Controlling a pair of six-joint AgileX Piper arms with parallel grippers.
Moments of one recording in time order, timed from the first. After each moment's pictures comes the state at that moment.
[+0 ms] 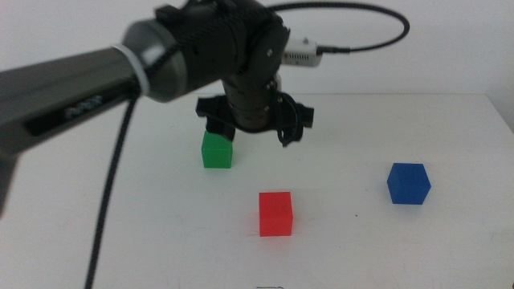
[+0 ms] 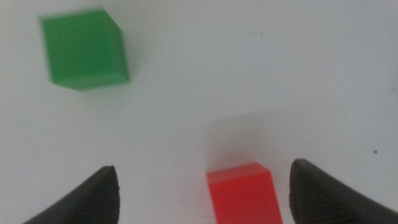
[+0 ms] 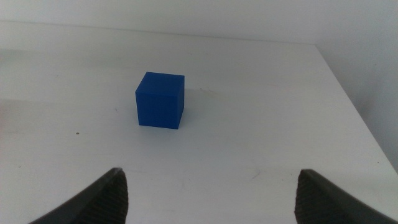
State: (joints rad) left arm -0.70 1.89 -1.70 0.21 1.06 -0.57; right arm 0.08 -0.01 0.03 -0.10 0.32 0.04
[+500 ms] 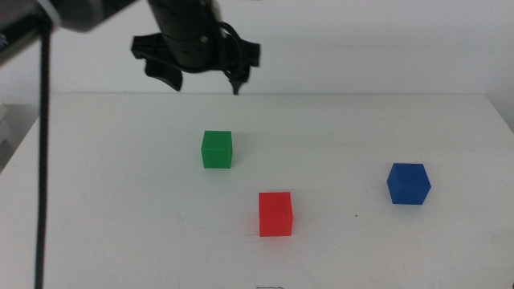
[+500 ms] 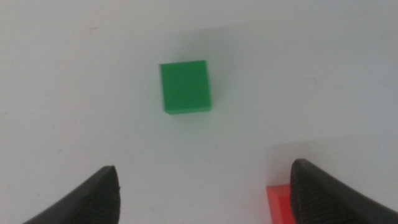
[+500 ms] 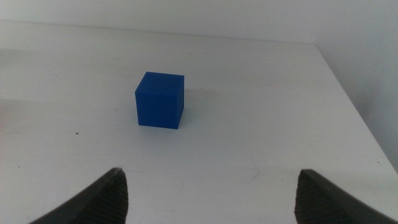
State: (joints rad) left arm -0.54 1.83 -1.87 0.18 1.24 -0.42; right arm 0.08 -0.01 0.03 -0.10 0.32 0.04
